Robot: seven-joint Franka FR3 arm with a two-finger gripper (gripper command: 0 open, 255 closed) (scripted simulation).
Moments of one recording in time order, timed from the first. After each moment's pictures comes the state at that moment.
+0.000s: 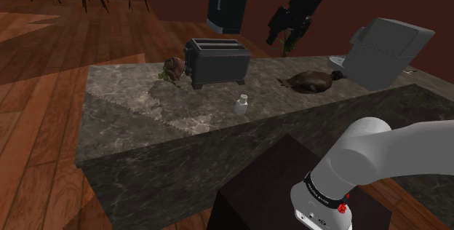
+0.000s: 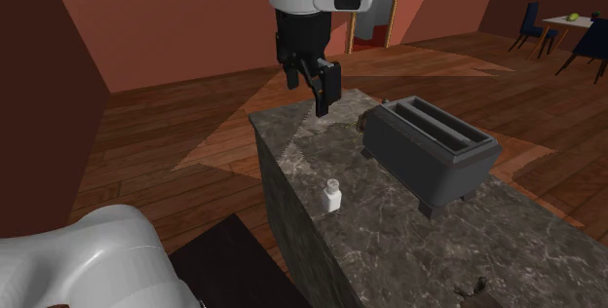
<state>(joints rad) -0.01 -0.76 -0.05 -2.26 0.10 1.66 0.13</state>
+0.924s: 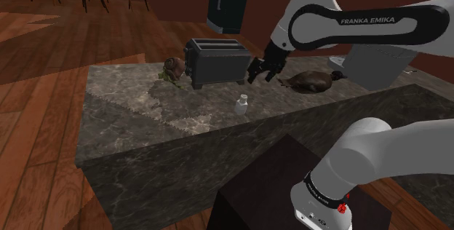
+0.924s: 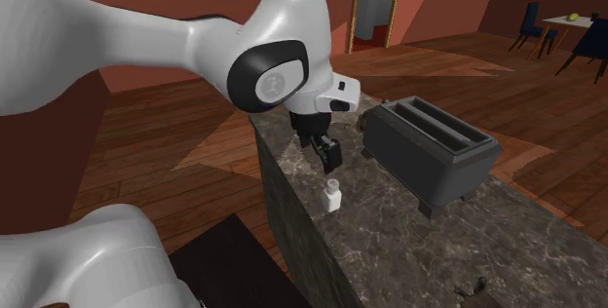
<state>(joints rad) -0.03 -0.74 0.01 -2.66 0.06 2.13 0.15</state>
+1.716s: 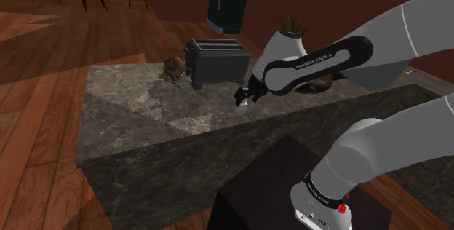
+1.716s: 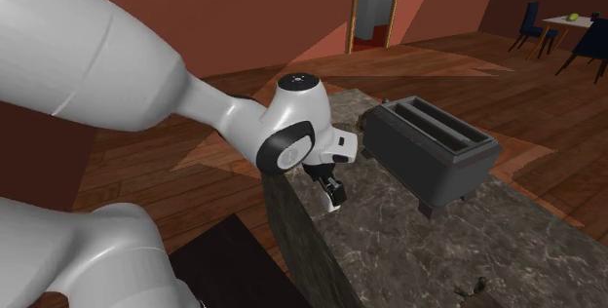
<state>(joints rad) -0.07 -0.46 0.07 -2.83 0.01 2.62 0.20</state>
